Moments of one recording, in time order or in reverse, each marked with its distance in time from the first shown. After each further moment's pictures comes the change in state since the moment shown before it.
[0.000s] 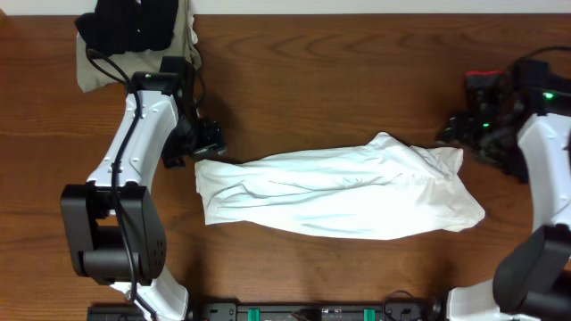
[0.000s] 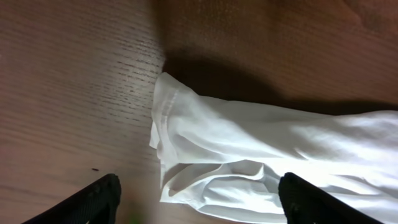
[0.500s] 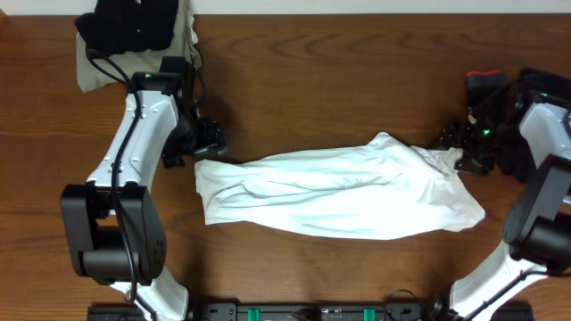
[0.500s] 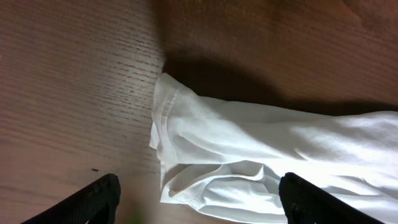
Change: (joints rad) left arm 0.000 0.000 0.000 0.002 0.000 0.000; right arm -0.107 0.309 0.000 0.057 -0.303 -0.163
